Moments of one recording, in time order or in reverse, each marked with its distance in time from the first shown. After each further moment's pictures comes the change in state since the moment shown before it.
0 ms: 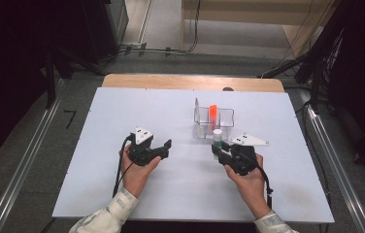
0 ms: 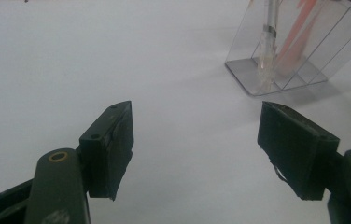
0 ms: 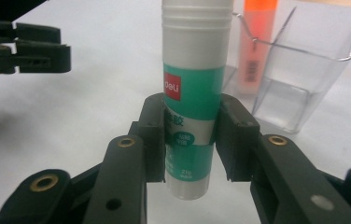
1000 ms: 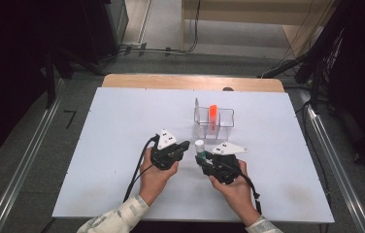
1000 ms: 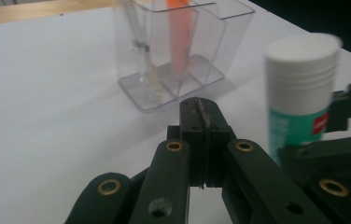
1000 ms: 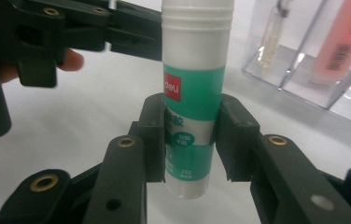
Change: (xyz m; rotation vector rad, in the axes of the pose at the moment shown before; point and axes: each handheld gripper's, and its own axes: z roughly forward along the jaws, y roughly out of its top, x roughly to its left) left arm -0.050 0.009 0.008 -0.004 -0.219 0.119; right arm 0.042 -0.010 0.015 0.074 0.069 -0.090
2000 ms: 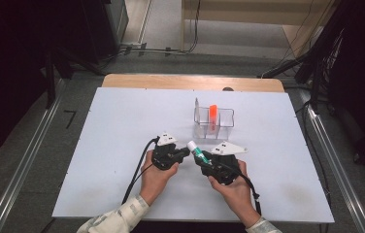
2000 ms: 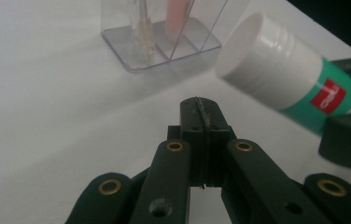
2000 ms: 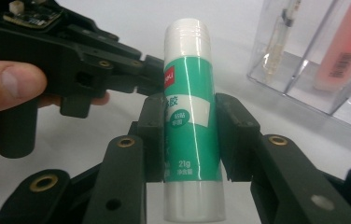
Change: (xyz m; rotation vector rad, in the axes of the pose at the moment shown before) left arm 0.001 -0.010 0.018 0.101 -0.105 -0.096; right arm 0.007 0.004 -0.004 -0.006 0.014 -0.010
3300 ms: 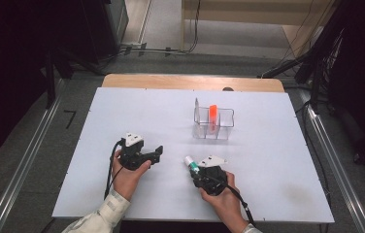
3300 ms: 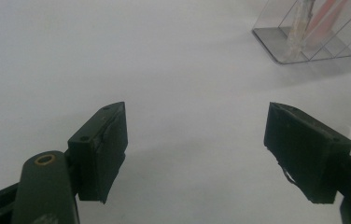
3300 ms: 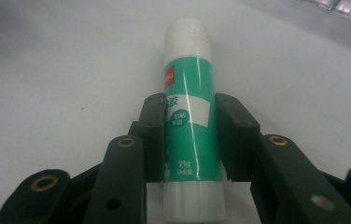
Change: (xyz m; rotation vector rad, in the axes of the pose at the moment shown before) left arm 0.058 -0.023 -0.053 -0.040 0.323 -0.101; right arm 0.019 -0.038 0.038 0.166 -0.099 -0.011
